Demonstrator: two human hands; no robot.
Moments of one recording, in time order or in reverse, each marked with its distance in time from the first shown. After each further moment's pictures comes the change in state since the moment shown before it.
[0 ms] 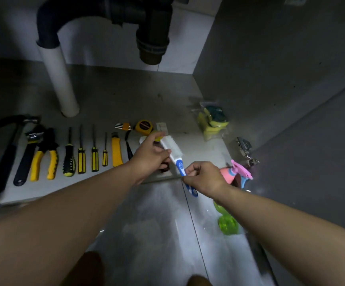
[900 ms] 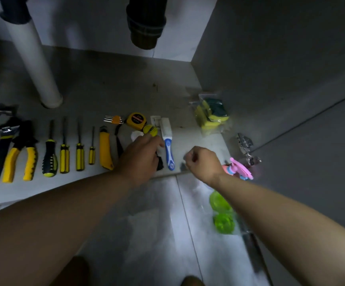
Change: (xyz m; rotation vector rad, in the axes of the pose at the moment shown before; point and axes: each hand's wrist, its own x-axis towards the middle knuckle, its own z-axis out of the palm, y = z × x) left_hand 0.018 -0.023 -0.014 0.902 0.037 0.490; right_hand 0.072 0.022 -0.006 -0.356 0.133 -0.129
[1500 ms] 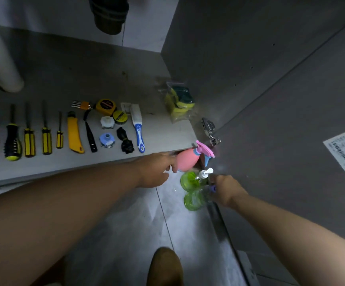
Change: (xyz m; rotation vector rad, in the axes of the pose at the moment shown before) left_hand -0.019 0.089 0.053 -0.019 -0.591 0.142; right_hand -0.132 0.115 -0.066 -0.479 -0.256 0.212
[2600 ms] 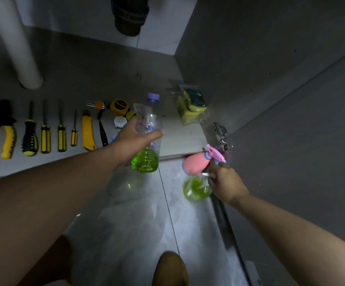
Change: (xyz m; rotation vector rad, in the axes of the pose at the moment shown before) left_hand -0.023 -0.043 -0.049 -0.878 0.602 -0.420; right_hand 0.018 -0.027 -0.006 0.116 0.290 -0.205
